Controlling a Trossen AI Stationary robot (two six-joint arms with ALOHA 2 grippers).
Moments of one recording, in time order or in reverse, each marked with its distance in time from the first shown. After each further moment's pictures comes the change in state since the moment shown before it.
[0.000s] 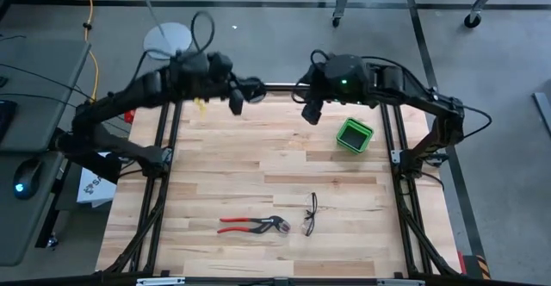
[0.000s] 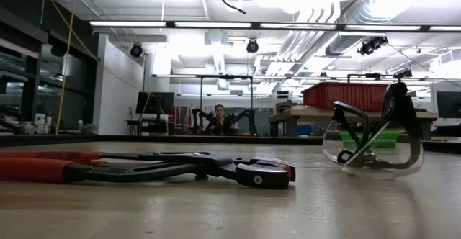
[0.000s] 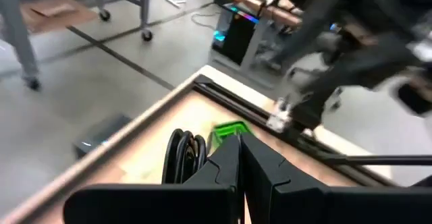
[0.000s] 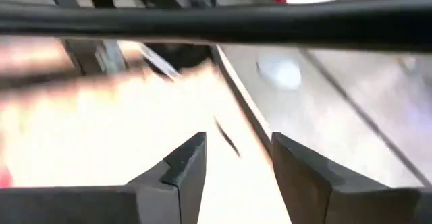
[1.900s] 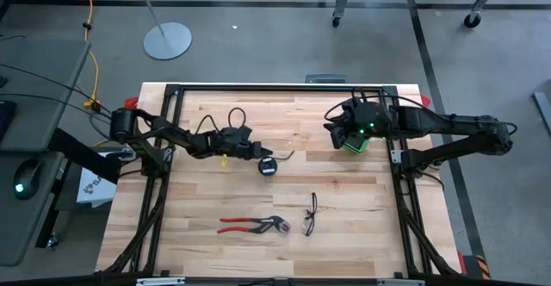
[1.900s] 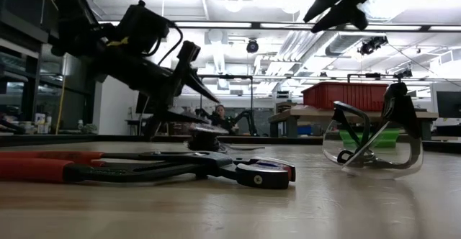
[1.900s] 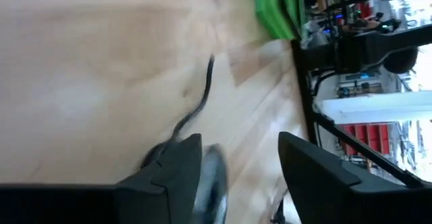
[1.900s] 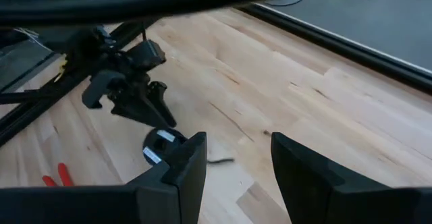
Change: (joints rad) left arm -0.135 0.362 -1.091 1.350 0.155 -0.913; right arm 0.036 -0.540 -0.998 0.329 -0.010 0.603
